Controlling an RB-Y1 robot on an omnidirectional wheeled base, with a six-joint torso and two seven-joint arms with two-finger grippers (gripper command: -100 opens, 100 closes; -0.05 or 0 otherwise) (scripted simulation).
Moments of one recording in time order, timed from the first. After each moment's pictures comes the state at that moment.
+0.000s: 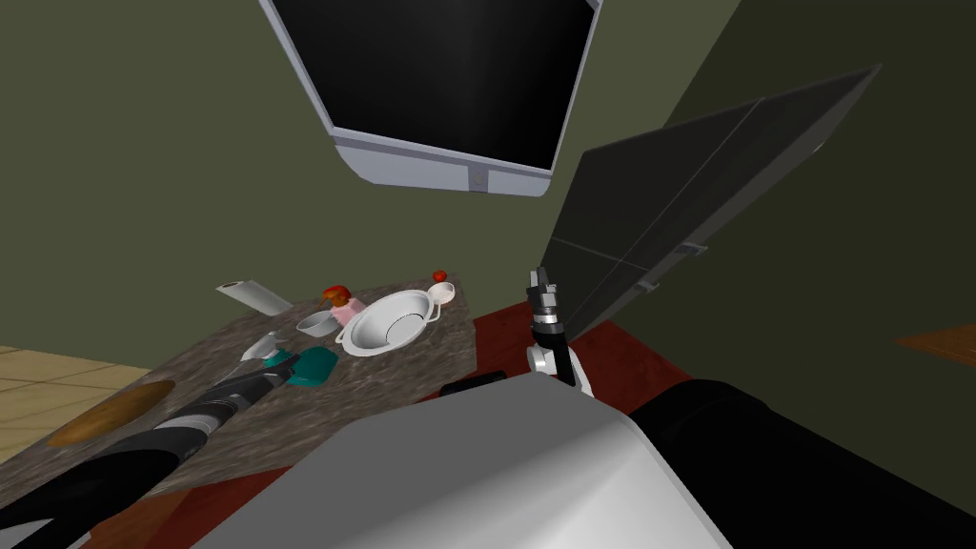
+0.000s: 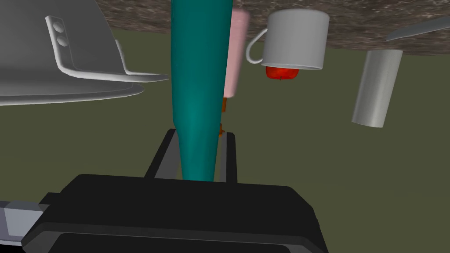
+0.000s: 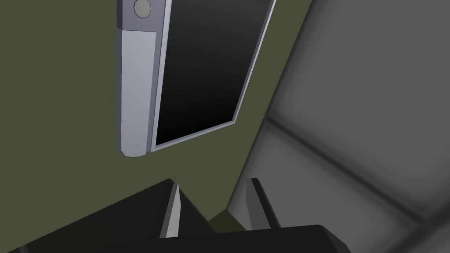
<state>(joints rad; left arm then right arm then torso) 0.84 1.01 0.32 -1.83 -0.27 -0.07 -0.18 0.51 0.02 0.06 -2.31 0.11 -0.46 -0.05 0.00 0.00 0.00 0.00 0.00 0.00</state>
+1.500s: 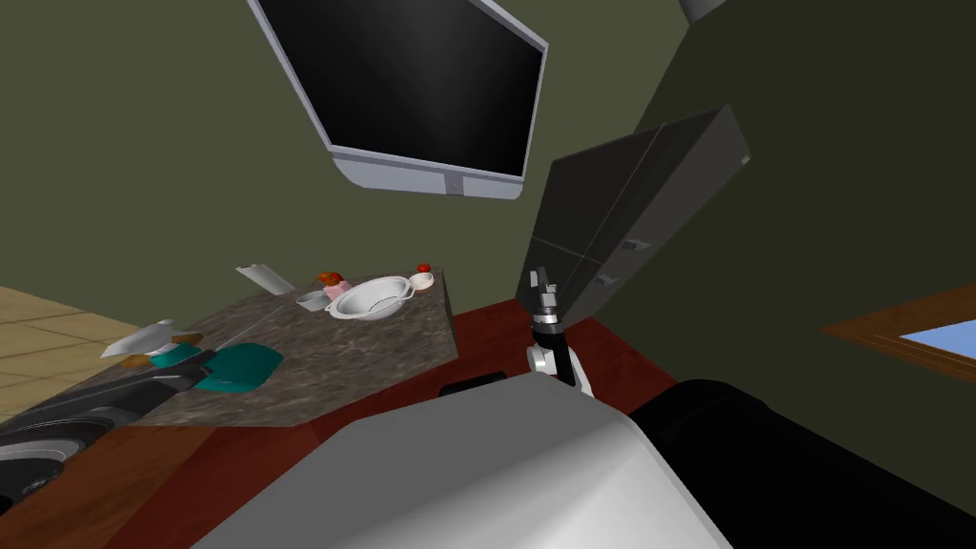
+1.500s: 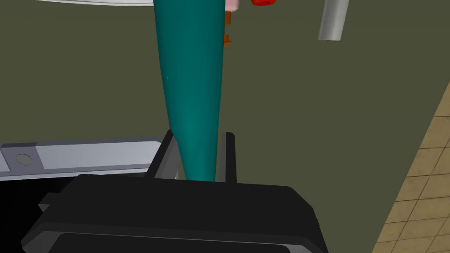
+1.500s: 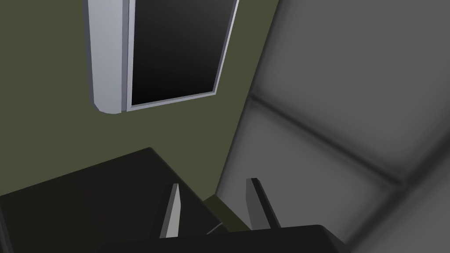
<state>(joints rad) 0.93 0.99 0.60 -1.84 -0.23 -0.05 -0.17 0.51 0.02 0.06 -2.31 0.11 -0.46 -0.05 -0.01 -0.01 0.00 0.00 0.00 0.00</state>
